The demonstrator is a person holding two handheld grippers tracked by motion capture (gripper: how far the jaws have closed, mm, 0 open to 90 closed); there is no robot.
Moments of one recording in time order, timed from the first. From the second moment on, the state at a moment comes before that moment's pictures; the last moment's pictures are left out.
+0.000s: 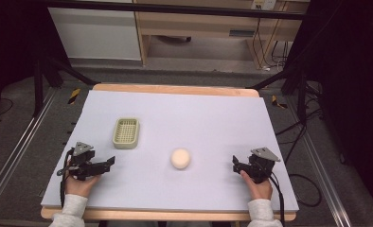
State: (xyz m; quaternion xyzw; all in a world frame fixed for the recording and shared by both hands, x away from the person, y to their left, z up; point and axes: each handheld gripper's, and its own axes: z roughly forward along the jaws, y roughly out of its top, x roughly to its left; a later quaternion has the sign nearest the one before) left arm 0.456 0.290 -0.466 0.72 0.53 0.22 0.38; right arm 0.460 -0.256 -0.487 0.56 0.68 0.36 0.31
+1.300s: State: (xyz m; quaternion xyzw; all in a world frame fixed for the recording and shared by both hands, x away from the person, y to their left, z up) left arm 0.443 0.248 -0.448 0.75 0.48 0.21 0.40; right arm 0.460 -0.256 -0.487 0.56 0.68 0.36 0.31
